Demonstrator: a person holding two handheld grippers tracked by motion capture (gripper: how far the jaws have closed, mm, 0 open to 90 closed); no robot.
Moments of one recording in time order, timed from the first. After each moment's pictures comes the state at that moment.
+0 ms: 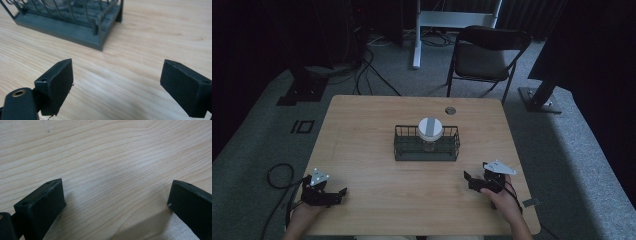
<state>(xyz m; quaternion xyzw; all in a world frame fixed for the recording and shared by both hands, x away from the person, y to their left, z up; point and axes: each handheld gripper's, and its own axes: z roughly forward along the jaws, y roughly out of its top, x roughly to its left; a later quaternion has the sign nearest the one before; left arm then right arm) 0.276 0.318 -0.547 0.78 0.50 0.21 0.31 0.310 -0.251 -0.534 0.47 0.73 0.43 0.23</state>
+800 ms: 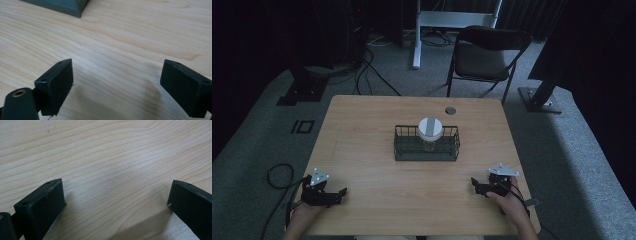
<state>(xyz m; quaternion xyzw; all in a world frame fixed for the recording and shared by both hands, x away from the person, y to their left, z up) 0.276 0.318 -0.547 0.78 0.50 0.20 0.31 0.307 -0.273 -0.549 0.49 0.76 0.36 0.22</state>
